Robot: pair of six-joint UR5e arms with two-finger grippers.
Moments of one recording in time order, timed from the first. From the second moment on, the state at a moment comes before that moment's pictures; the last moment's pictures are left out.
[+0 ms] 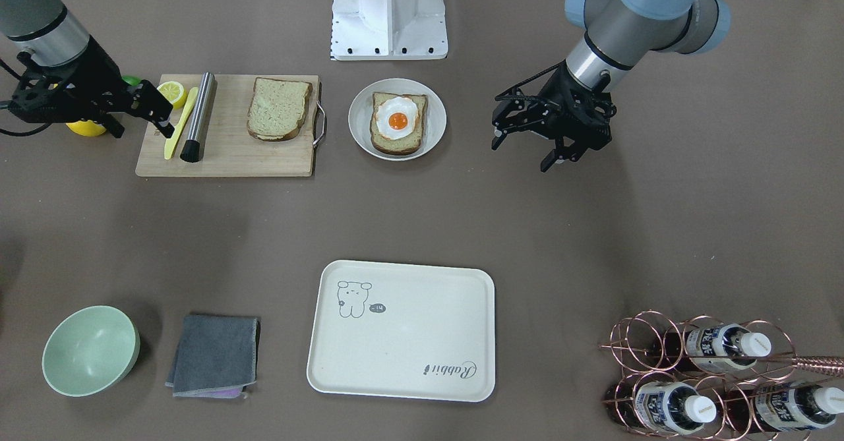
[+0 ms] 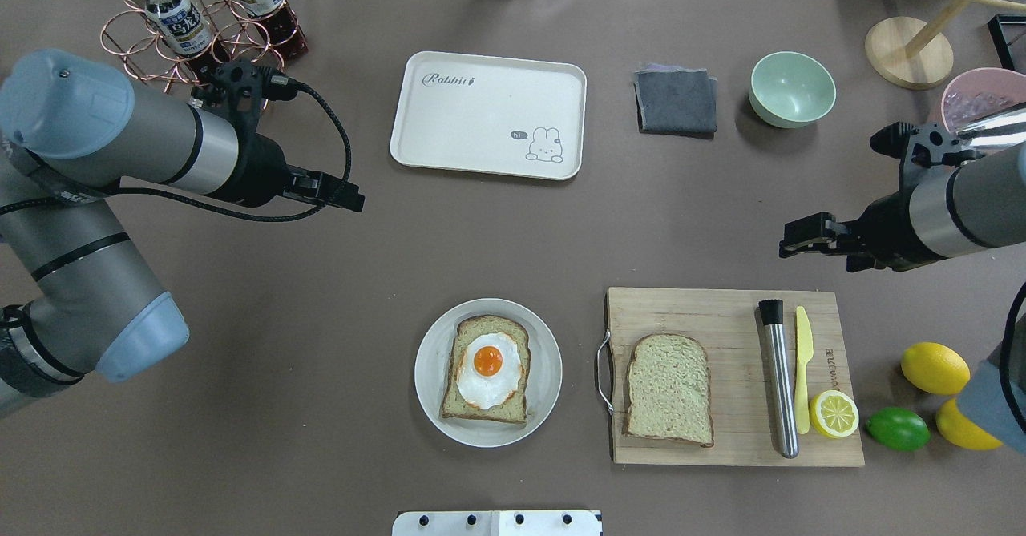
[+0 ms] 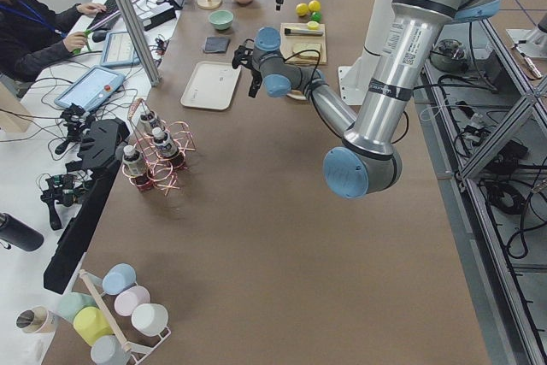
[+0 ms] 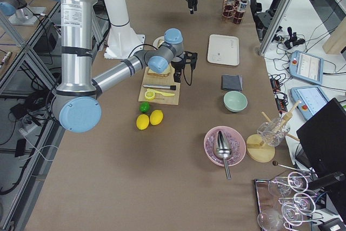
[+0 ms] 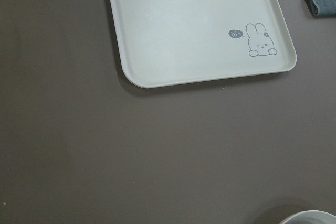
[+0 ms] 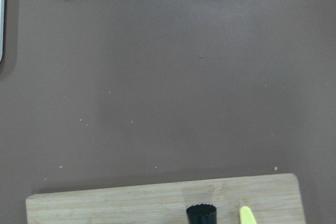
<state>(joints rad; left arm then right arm) -0.74 -1.94 -1.86 -2.05 -2.04 -0.95 0.76 -1.63 2.09 -1.17 2.03 1.27</state>
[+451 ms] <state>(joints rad) -0.72 -1.95 -1.86 -2.05 -2.00 -0.95 0.58 -1.77 2.10 -0.87 1.88 1.46</state>
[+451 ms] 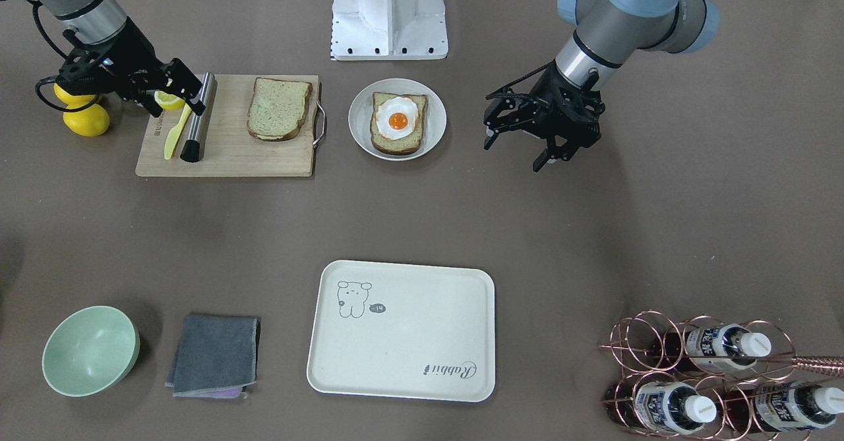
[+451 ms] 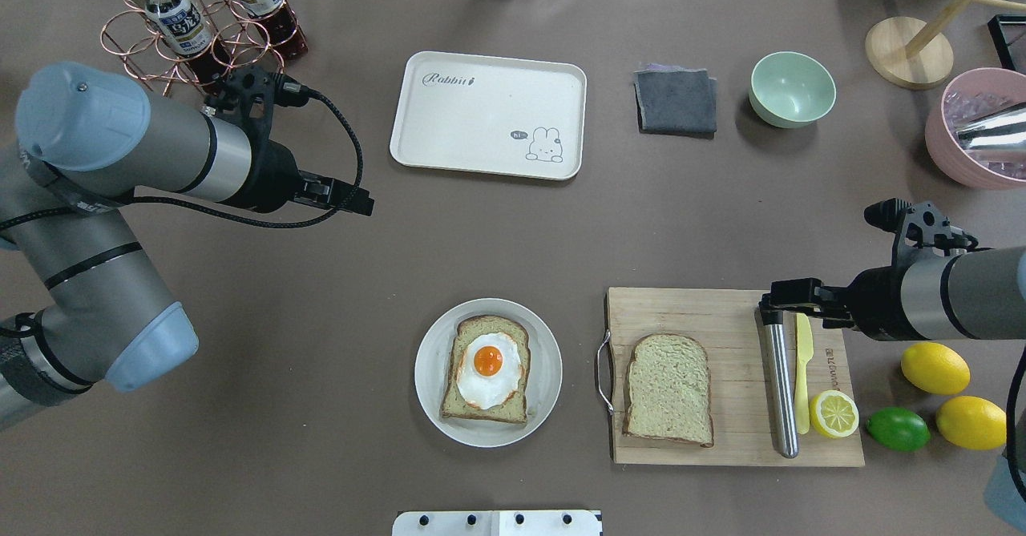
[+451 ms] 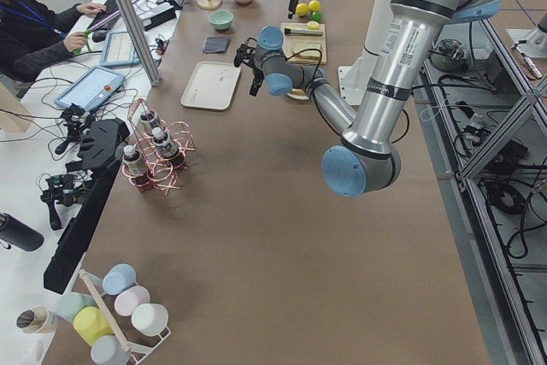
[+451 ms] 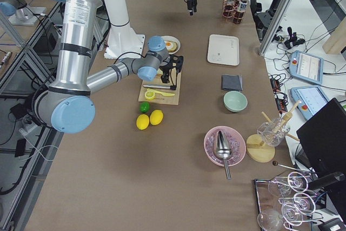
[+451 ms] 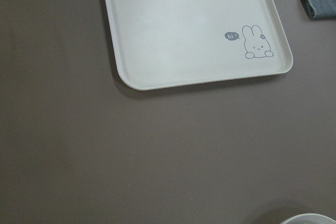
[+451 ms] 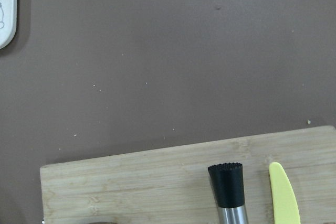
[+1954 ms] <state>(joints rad) -0.70 -1.95 -1.86 -2.05 -1.98 -0.95 0.26 -1.69 2.02 -0.83 1.53 1.59</state>
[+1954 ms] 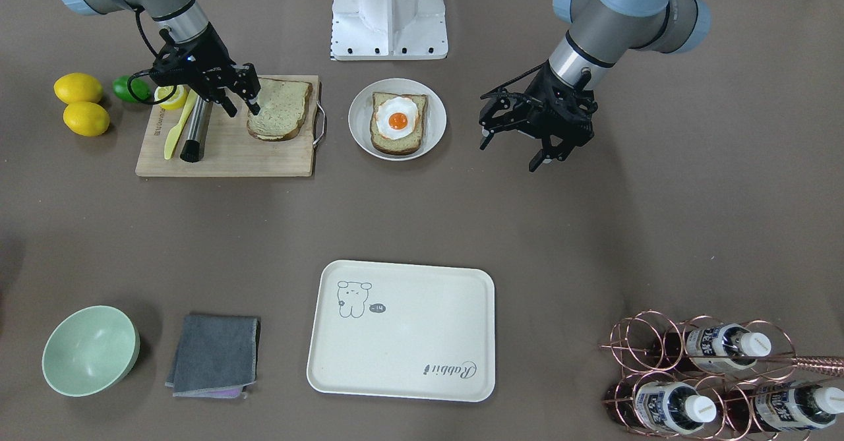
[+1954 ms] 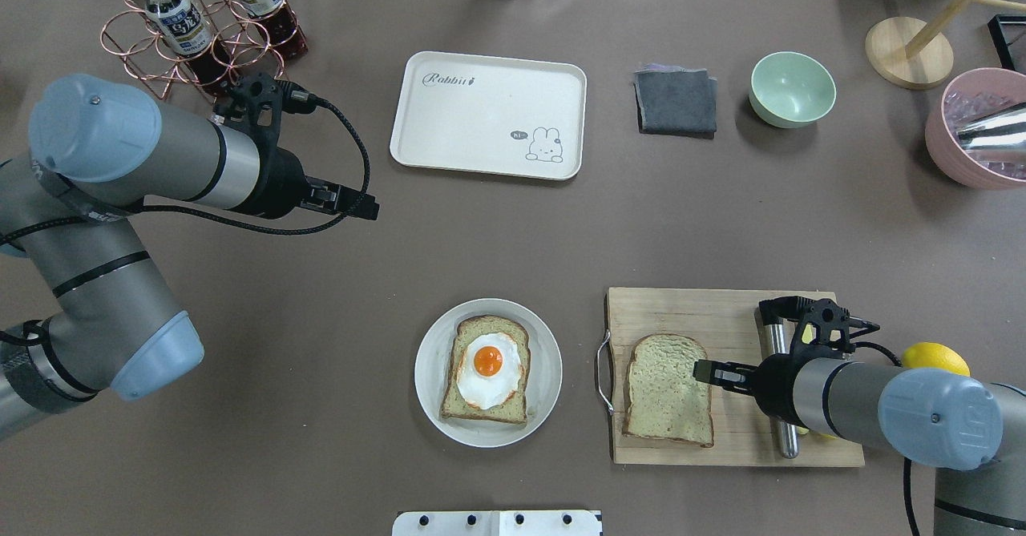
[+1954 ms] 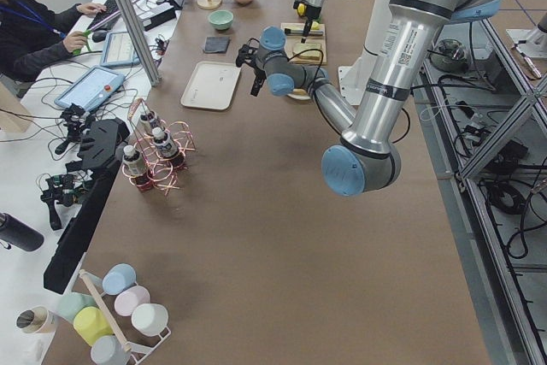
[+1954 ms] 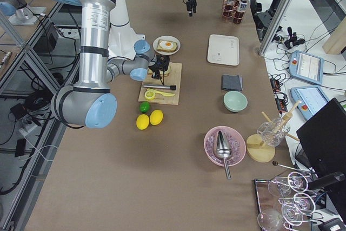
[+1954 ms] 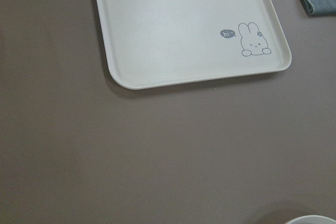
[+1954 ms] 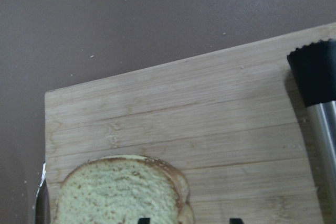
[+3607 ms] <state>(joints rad) -0.70 -1.95 -1.85 -2.05 -1.98 -0.95 0.41 -1.66 2.08 -0.89 1.63 1.59</state>
